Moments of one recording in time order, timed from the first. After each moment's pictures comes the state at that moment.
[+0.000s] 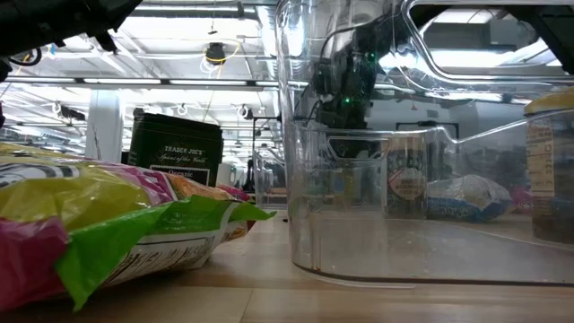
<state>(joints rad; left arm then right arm) -0.13 0.38 0.01 1.00 -0.40 0.31 -0.55 1.97 1.59 -0.90 0.03 0.12</state>
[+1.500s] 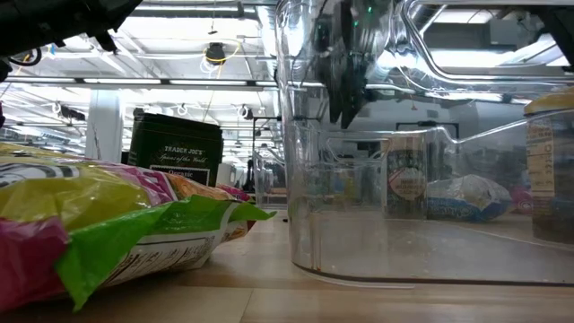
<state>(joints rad) -0.13 0.38 0.01 1.00 -0.40 0.31 -0.47 1.89 1.83 -1.19 0.03 0.09</state>
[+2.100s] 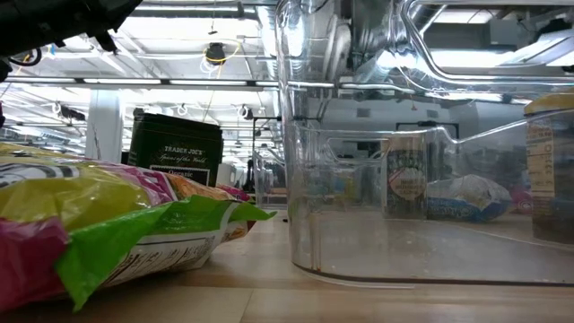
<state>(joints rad) -0.13 0.38 0.01 1.00 -0.40 0.31 -0.37 1.63 1.83 -1.19 0.29 0.10</state>
